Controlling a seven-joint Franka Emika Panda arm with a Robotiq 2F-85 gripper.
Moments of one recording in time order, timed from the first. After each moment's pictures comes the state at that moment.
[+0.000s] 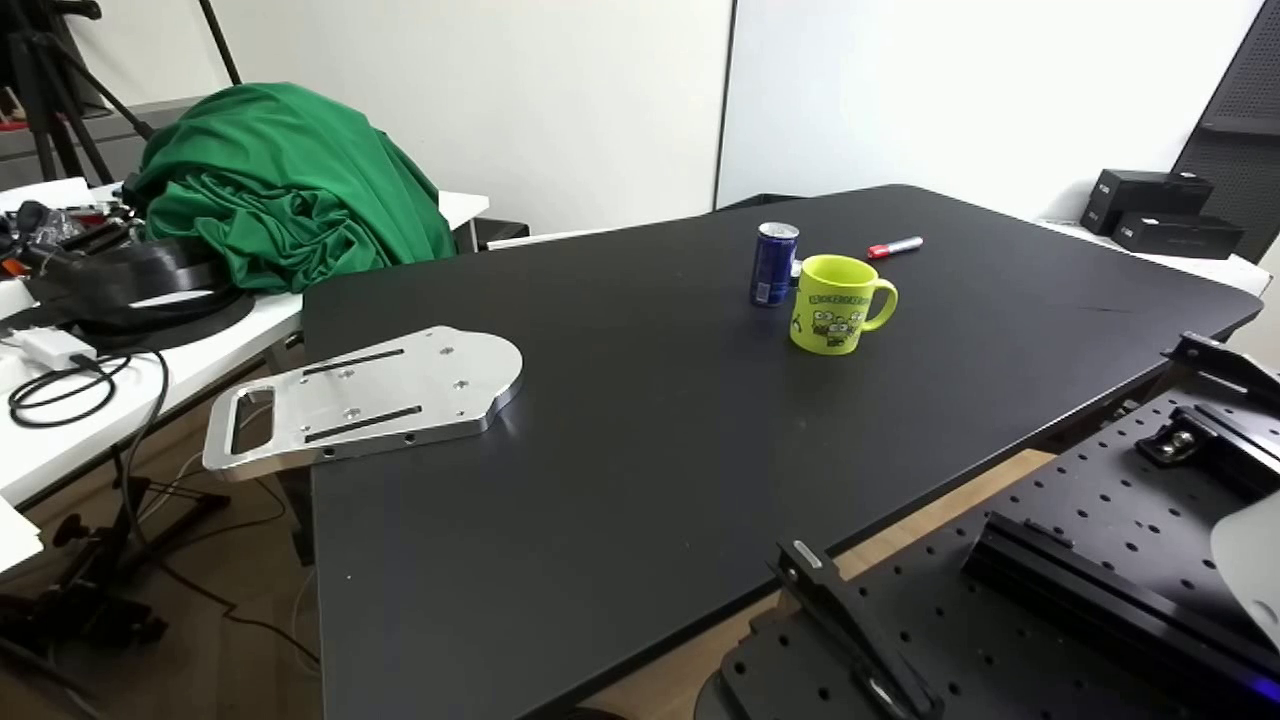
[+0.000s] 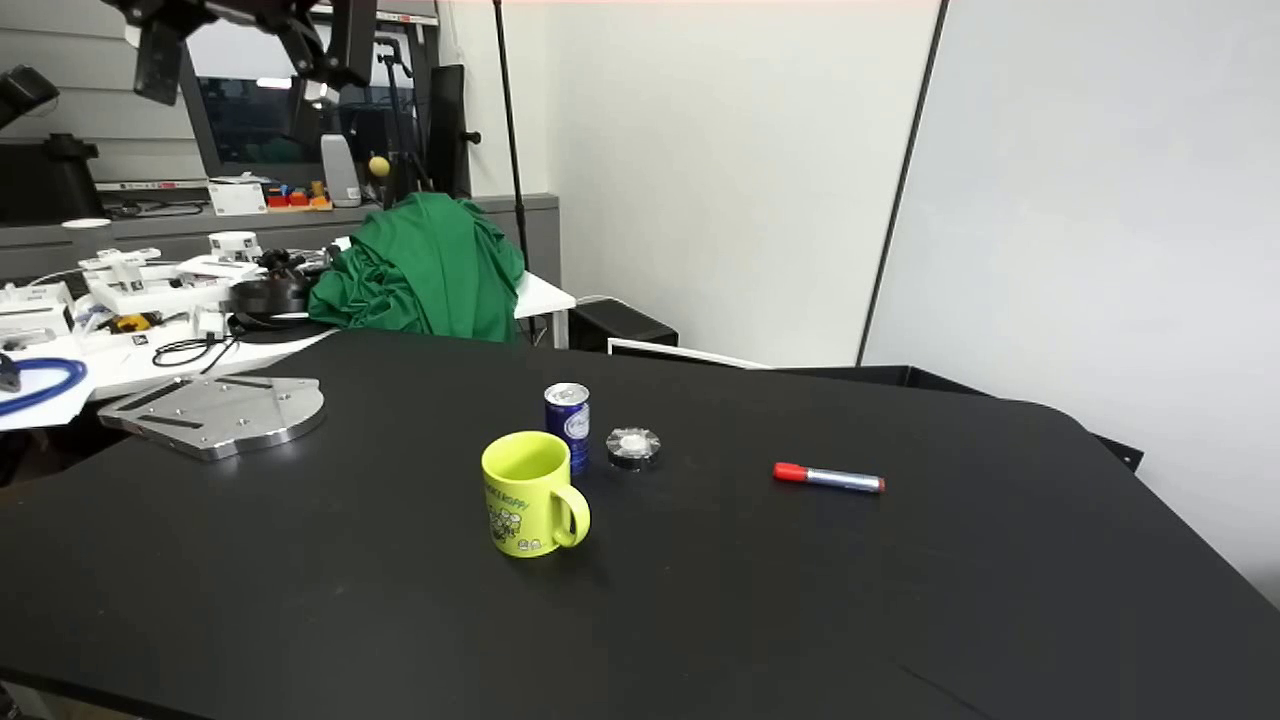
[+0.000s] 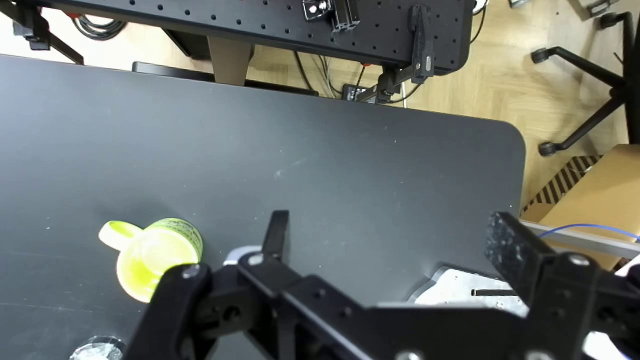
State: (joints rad) arm 0.08 -0.37 -0.06 -2.37 0.20 1.71 -0.14
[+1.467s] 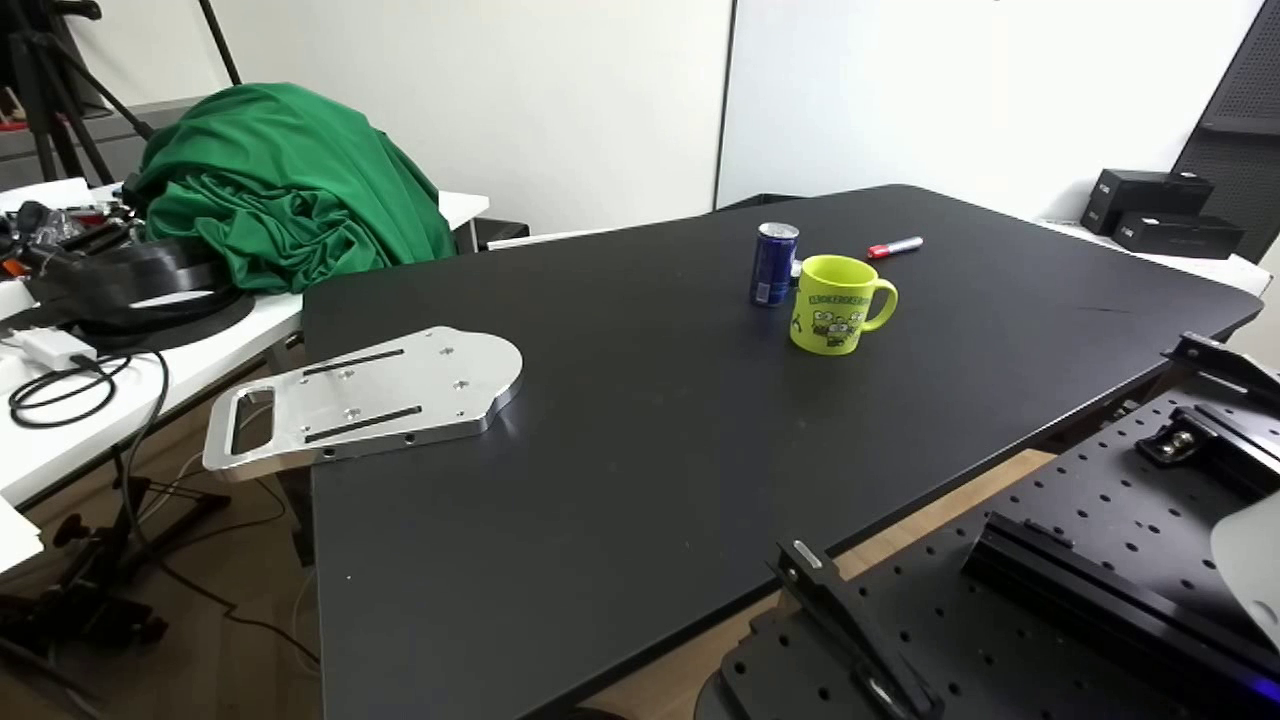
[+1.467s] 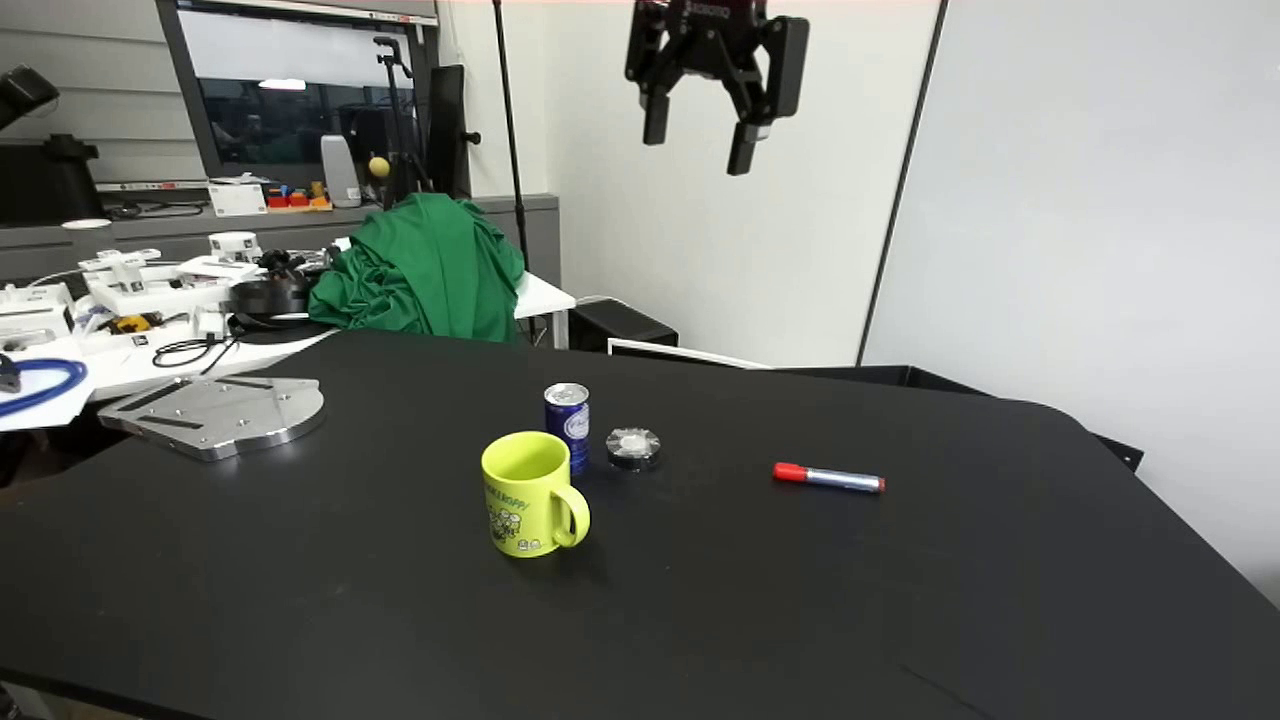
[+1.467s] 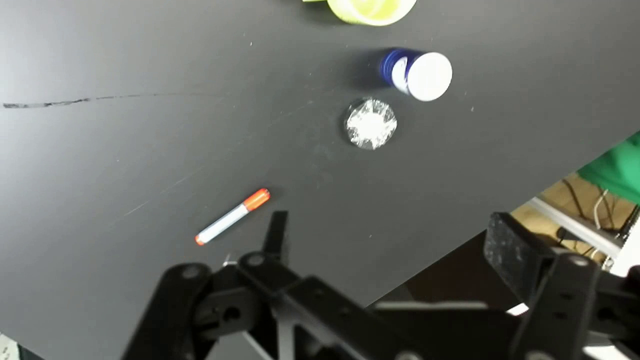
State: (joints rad) arm -0.23 -0.05 -0.24 -2.14 0.18 2.20 0.04
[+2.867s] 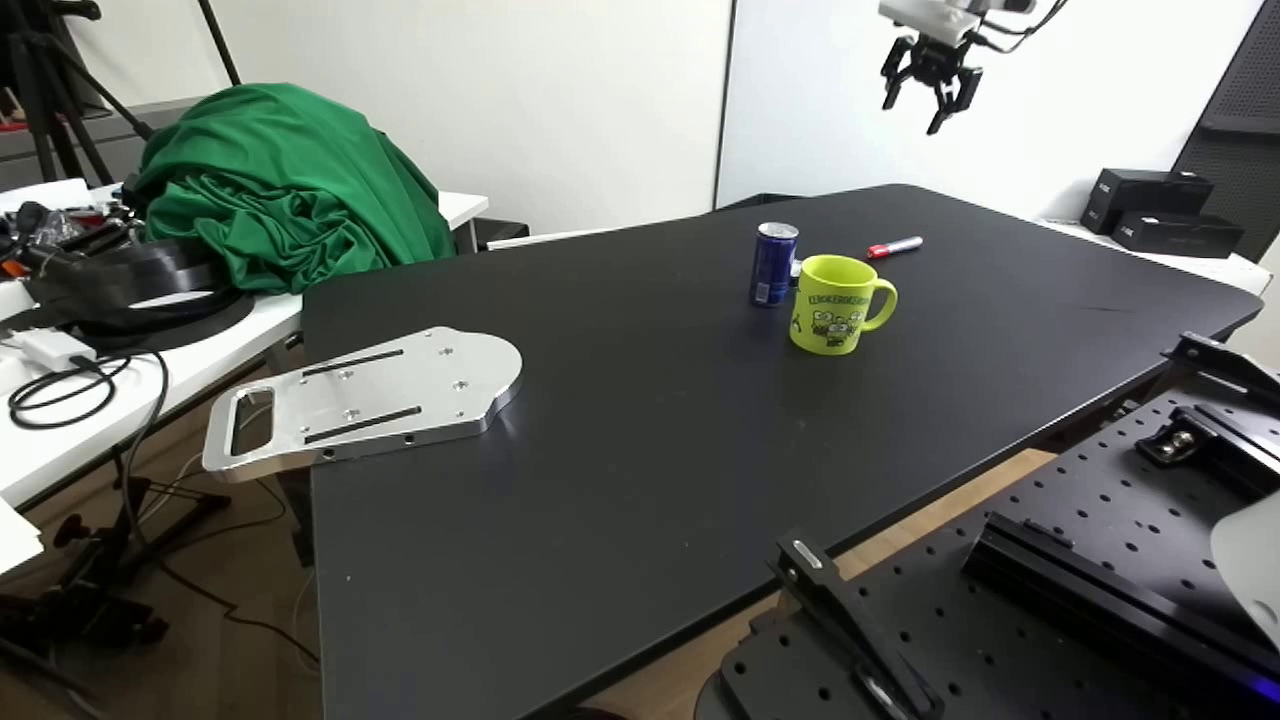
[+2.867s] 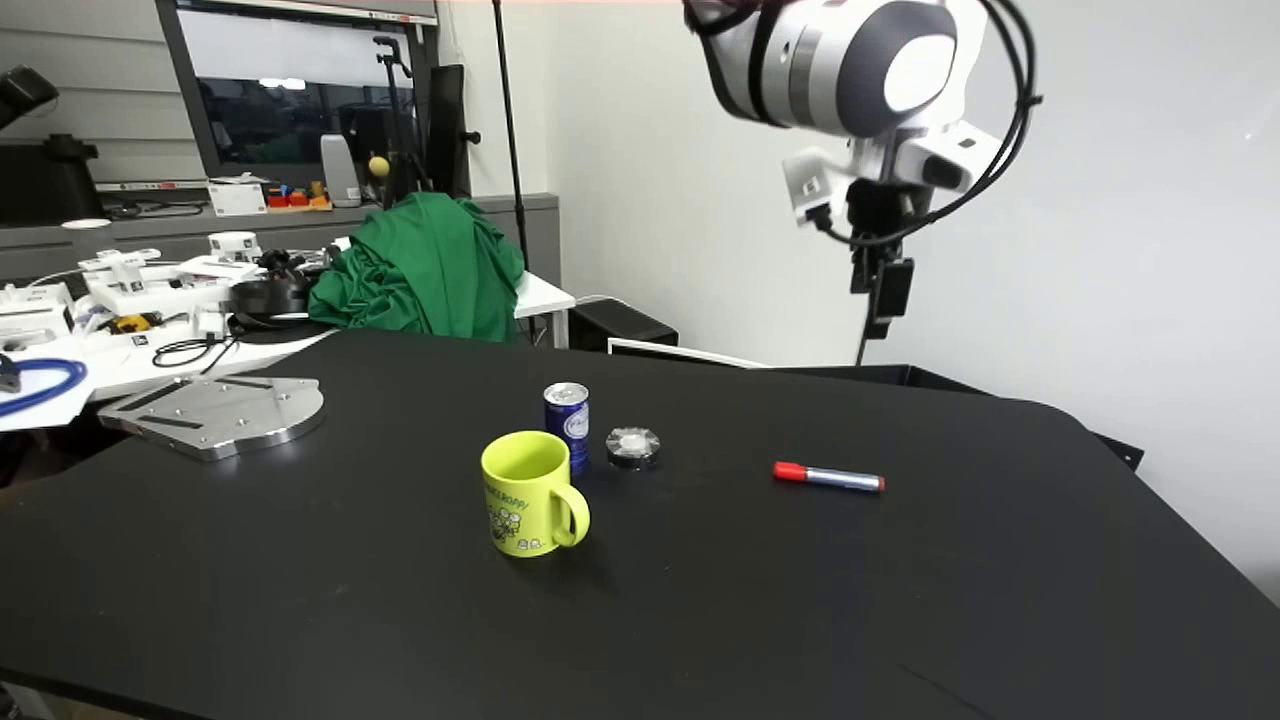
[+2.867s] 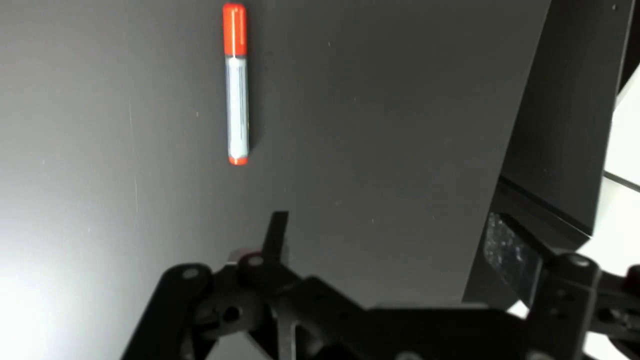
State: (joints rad) arm -0.35 0.75 -0.27 -1.50 0.38 2.48 0.71
